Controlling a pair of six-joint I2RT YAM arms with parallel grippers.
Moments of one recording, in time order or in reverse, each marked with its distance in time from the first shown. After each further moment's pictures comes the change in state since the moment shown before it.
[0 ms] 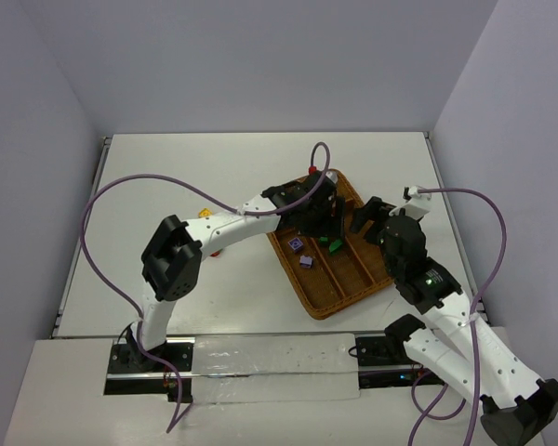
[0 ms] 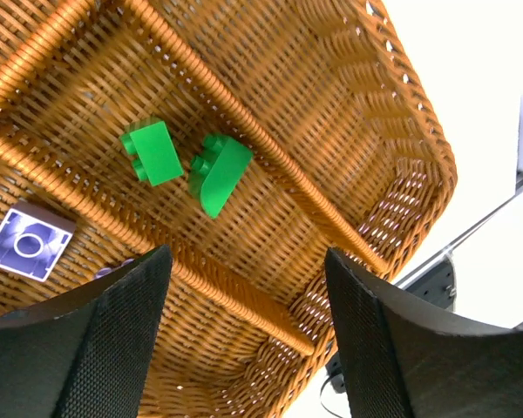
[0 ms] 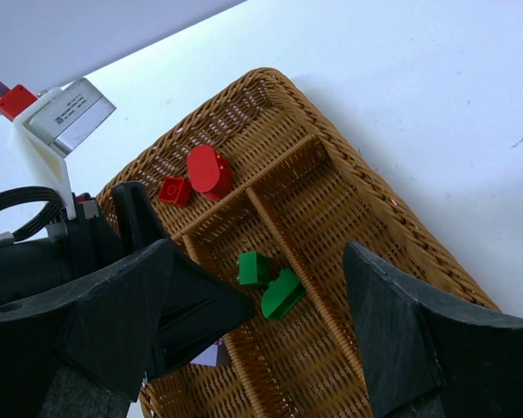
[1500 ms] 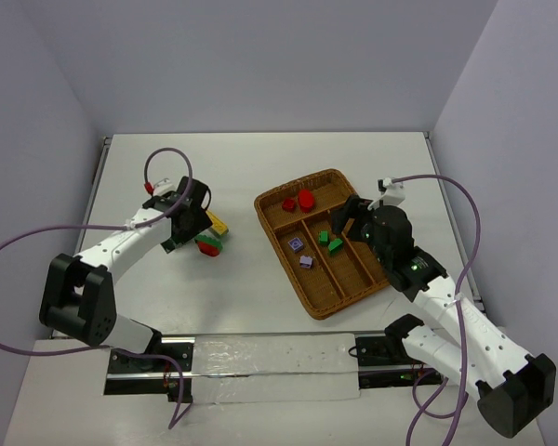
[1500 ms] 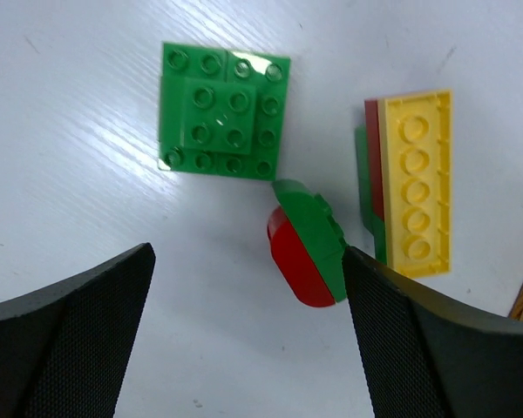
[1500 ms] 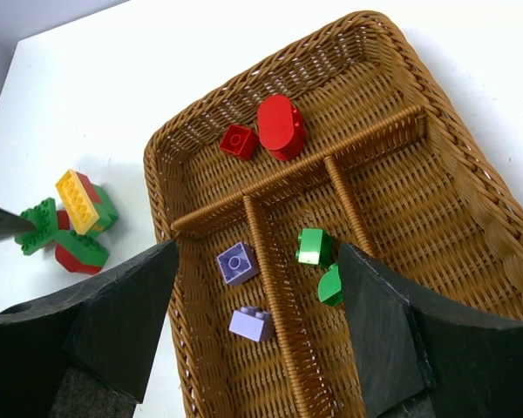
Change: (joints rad) left arm 0.558 -0.594 -0.751 -0.178 -0.508 -0.213; right arm -0.001 0.141 0.000 0.118 -0.254 -0.032
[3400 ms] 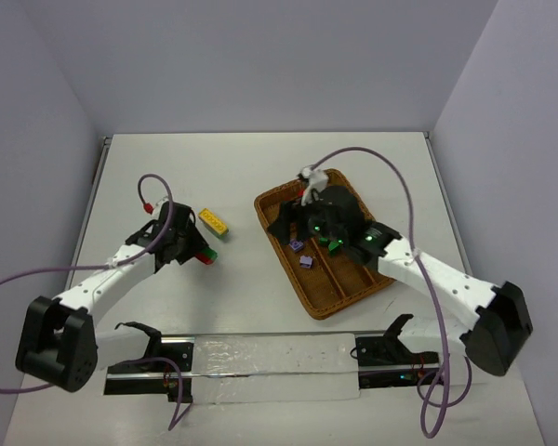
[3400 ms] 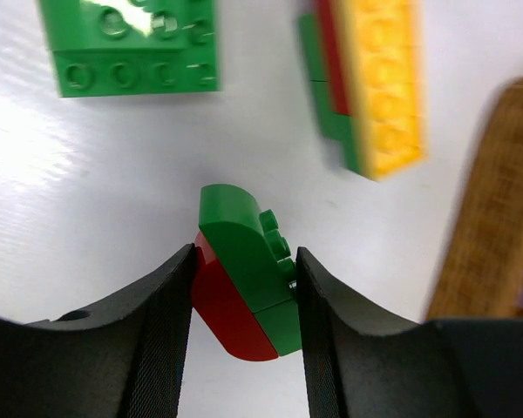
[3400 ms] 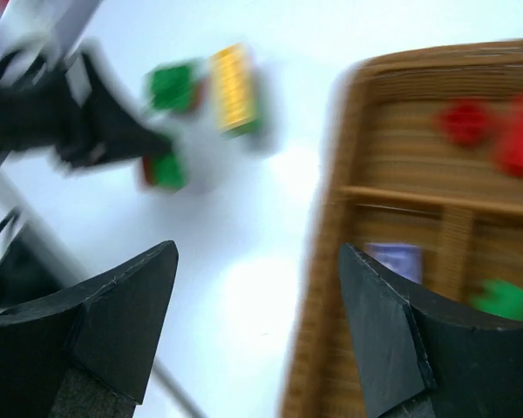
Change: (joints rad) left arm 0.037 -0.241 -0.317 0.287 0.298 0.056; right arm 0.224 0.355 0.230 0.074 -0.309 -0.135
